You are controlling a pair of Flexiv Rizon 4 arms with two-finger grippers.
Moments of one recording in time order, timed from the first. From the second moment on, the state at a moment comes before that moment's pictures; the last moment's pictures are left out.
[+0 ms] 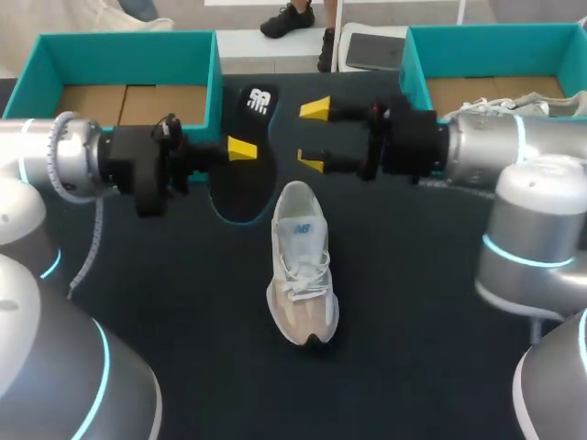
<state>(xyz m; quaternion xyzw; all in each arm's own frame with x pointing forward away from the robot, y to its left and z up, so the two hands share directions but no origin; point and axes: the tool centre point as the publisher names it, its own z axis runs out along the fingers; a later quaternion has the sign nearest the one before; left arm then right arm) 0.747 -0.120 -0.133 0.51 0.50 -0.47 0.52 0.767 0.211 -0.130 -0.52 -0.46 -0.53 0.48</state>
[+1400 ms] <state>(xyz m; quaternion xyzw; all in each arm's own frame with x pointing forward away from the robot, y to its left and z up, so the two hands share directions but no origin) 0.696 -0.095 -0.105 0.33 0.69 -0.59 0.27 0.757 0.159 -0.115 -0.53 -0.49 -0.51 0.47</state>
